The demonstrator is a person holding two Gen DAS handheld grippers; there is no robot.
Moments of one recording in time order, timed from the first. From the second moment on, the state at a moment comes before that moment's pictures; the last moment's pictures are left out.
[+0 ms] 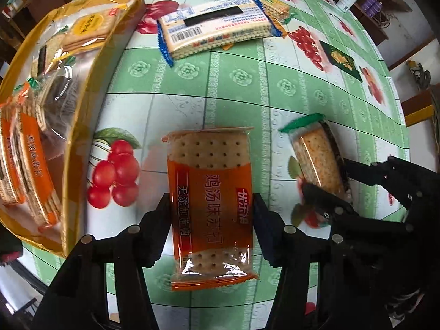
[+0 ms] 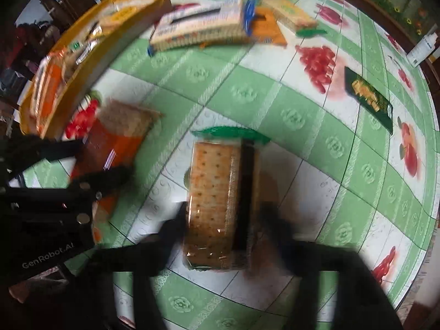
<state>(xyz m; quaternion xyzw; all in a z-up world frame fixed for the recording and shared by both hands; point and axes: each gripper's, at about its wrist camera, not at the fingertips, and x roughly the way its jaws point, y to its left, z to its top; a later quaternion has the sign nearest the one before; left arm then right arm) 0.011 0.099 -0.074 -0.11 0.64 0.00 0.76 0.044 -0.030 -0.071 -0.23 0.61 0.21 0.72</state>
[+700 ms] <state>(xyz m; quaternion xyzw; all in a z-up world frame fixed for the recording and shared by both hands) 0.018 0.115 -0.034 -0.12 0.60 -0.02 0.79 0.056 -0.035 -0.013 -0.19 0.60 0.24 0.74</state>
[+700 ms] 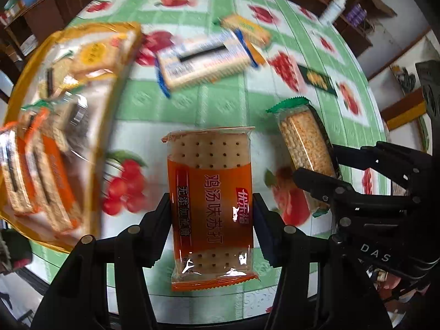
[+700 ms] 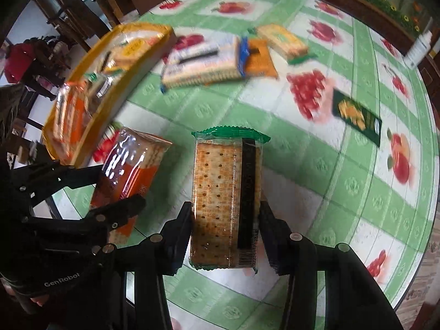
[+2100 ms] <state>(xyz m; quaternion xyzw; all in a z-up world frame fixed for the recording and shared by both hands) 0.068 0.356 -0.049 -0.33 0.56 0.16 0.74 0.169 0.218 -0.050 -0.16 0.57 0.30 0.75</state>
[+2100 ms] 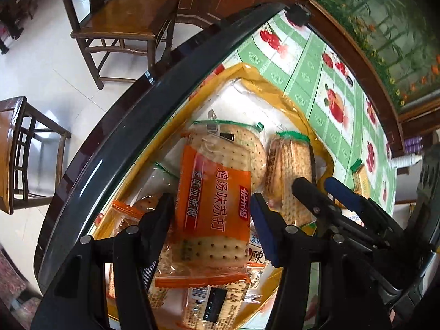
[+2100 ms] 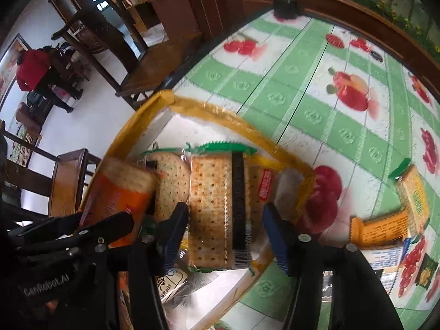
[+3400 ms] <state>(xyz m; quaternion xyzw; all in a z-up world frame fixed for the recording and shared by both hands) 0.142 0.138 -0.008 -0.05 0.54 0.08 0.84 0.301 0.018 -0.065 -0.16 0.57 0.21 0.77</state>
